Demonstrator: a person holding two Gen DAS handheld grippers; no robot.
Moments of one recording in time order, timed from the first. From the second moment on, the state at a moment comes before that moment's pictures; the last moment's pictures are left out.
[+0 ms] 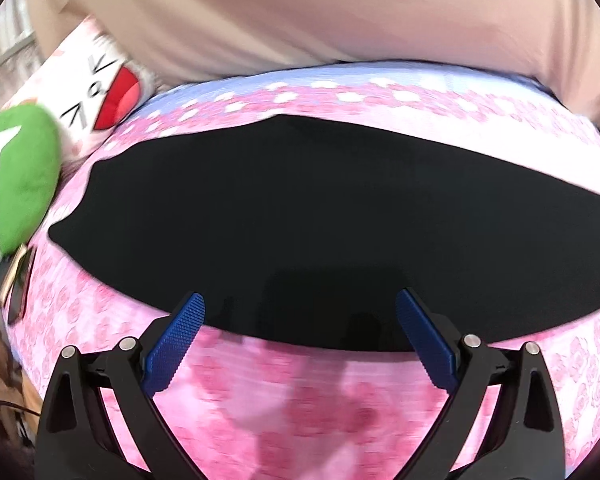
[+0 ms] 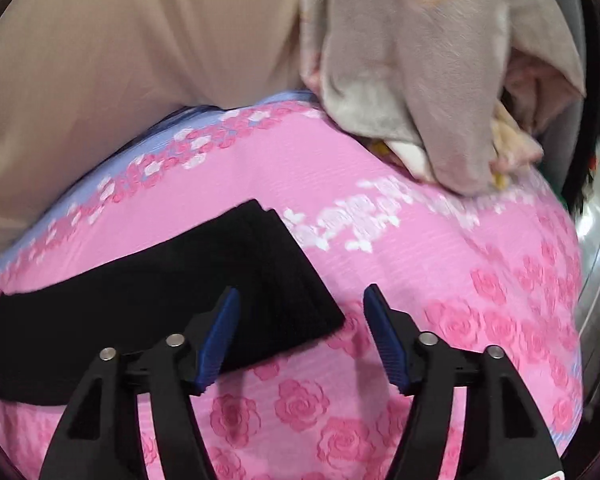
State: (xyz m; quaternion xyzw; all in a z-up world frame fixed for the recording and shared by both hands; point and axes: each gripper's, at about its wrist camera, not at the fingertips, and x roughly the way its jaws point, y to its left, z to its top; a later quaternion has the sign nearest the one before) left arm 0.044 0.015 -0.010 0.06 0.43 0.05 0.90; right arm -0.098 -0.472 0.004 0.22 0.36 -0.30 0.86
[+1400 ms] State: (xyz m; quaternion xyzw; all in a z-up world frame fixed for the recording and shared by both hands) left arm 0.032 0.126 -0.002 -0.05 0.40 0.02 0.91; right arm 0.008 -0.228 0.038 0.12 0.40 -0.09 0.91
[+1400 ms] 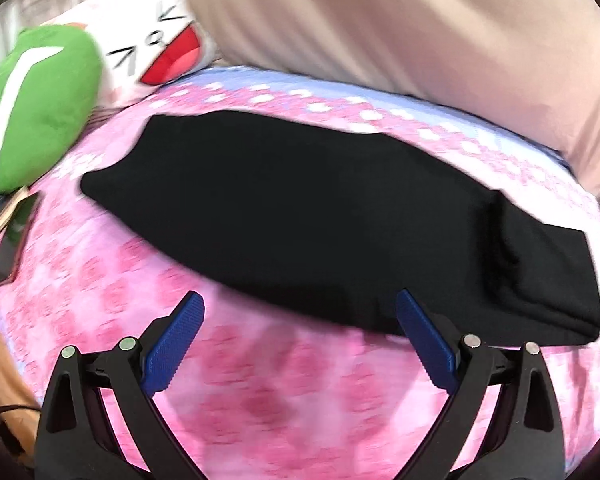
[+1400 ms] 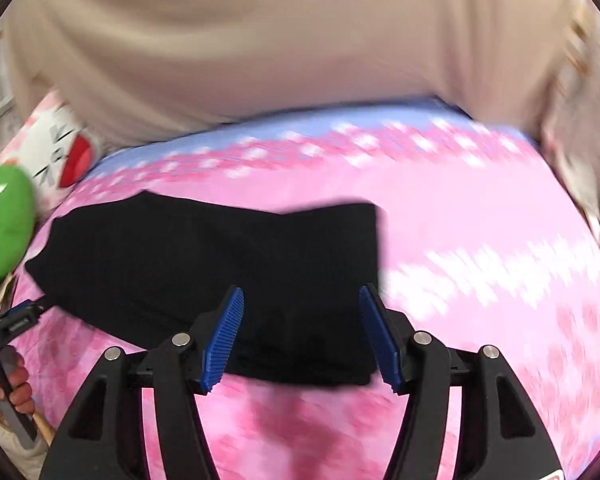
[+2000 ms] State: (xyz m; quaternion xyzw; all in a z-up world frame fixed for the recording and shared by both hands) left arm 0.100 -0.018 0.007 -0.06 0.44 -0.15 0.88; right arm -0.042 -0.256 -0.013 0.15 0.41 -0.11 0.89
